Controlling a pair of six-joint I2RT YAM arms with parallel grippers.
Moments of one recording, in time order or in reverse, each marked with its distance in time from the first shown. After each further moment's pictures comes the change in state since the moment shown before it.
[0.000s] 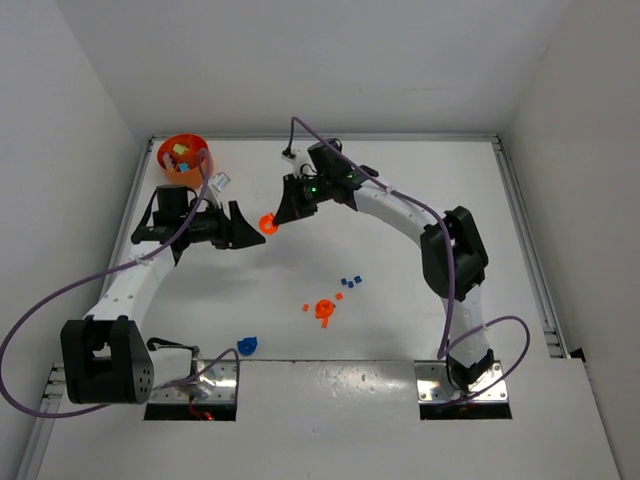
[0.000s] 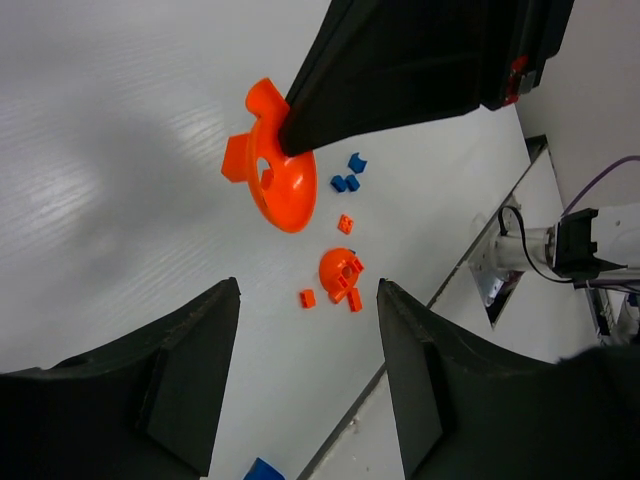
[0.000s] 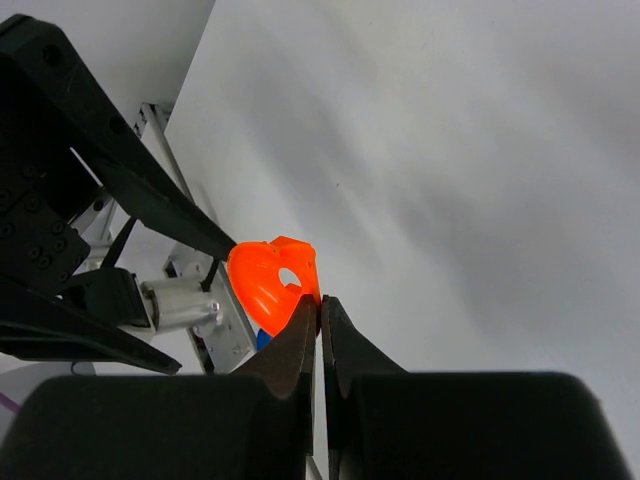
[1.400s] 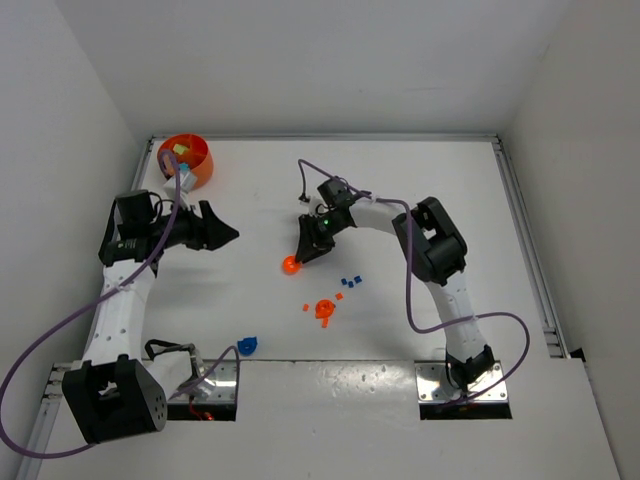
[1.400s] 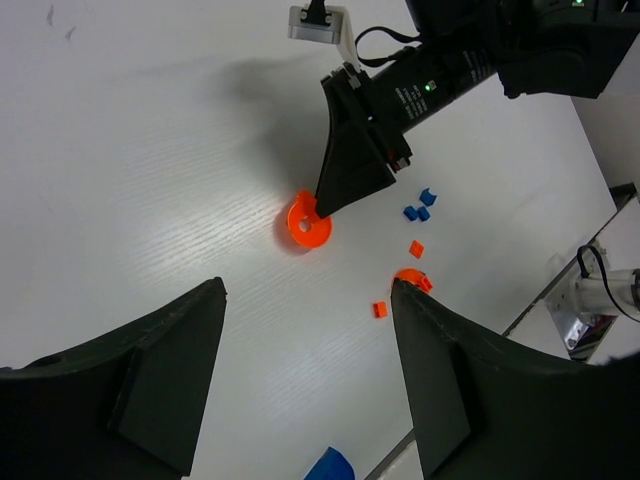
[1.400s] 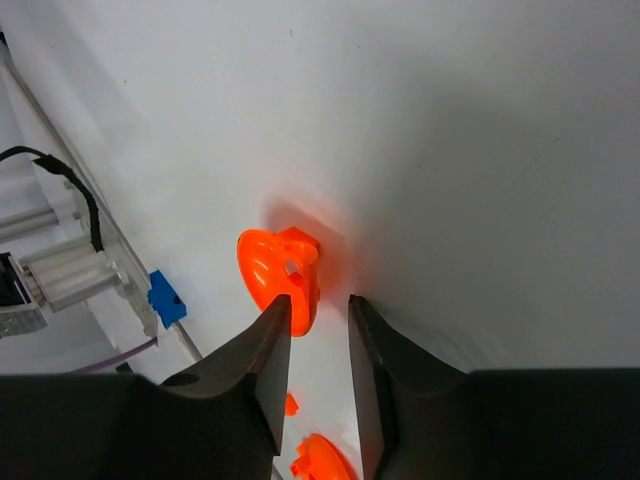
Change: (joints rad) left arm 0.202 -0.175 0.013 -0.100 -0.028 0.161; right arm -0.058 0.207 -0.159 -0.028 -0.051 -0.056
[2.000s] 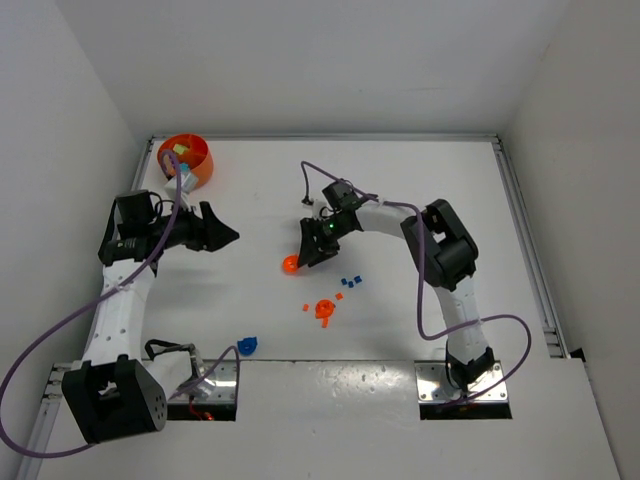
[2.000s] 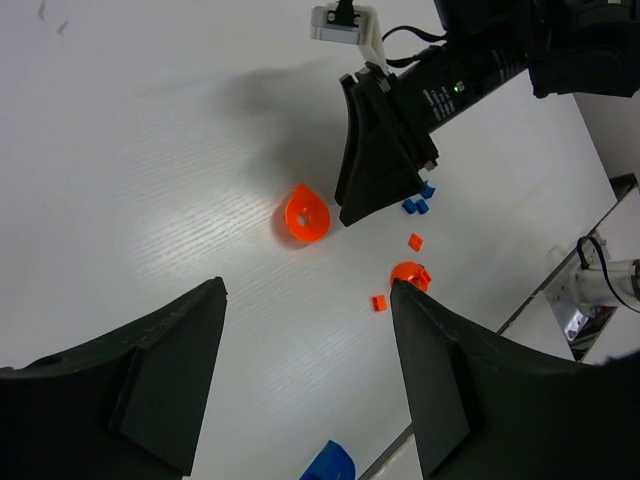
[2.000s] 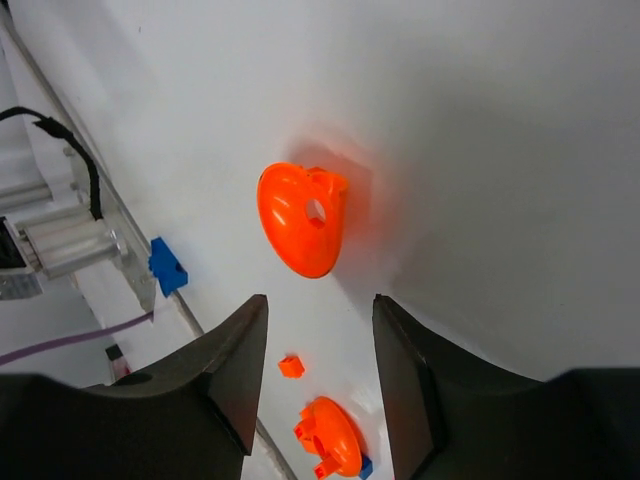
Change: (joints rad) left arm 0.000 0.002 0.005 -0.029 0.008 0.023; right arm -0.003 -0.095 -0.116 0.022 -0.030 -0.041
